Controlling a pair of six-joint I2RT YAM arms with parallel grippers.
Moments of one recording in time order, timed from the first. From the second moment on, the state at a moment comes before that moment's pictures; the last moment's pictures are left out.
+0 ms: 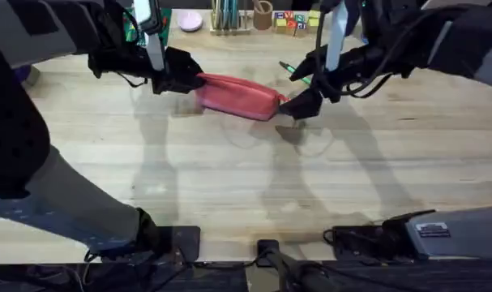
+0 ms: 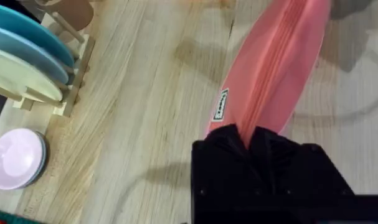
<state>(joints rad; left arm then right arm) 0.17 1.81 1.17 -0.68 0.92 1.47 0.20 1.58 1.09 -0.63 -0.68 -0.73</state>
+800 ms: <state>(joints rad) 0.17 1.81 1.17 -0.68 0.92 1.47 0.22 1.68 1.09 -0.57 -0.68 -0.73</state>
